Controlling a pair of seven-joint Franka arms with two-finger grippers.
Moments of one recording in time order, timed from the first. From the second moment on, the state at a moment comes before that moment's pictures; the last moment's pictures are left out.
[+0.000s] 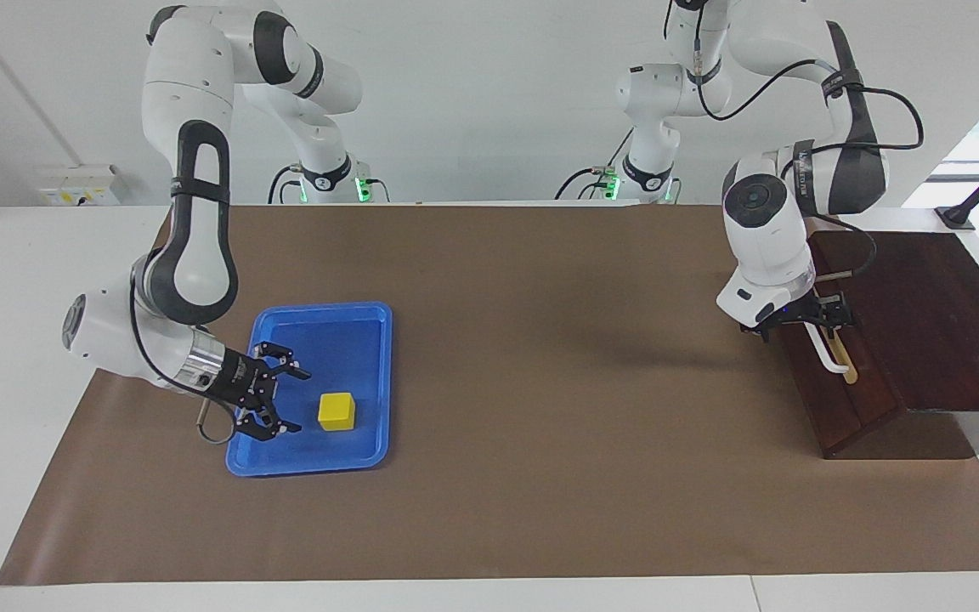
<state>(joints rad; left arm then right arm) -0.11 0.19 -0.07 -1.88 0.72 2.01 -0.10 -0.06 0.56 -0.06 -1.59 0.73 1.93 1.16</state>
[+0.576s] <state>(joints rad) -0.11 0.23 -0.06 -1.93 0.77 2.06 -0.10 -0.04 0.59 -0.06 -1.63 0.79 1.99 1.10</state>
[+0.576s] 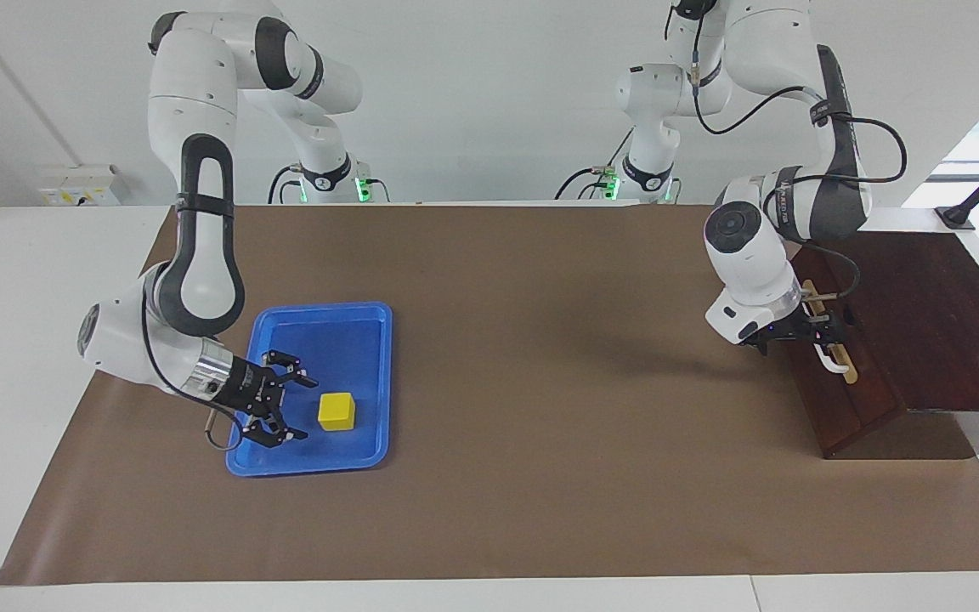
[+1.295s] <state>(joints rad) -0.08 0.23 -0.05 -1.93 0.77 2.07 -0.10 -0.03 0.60 -0.06 -1.65 0.83 2.04 1.08</state>
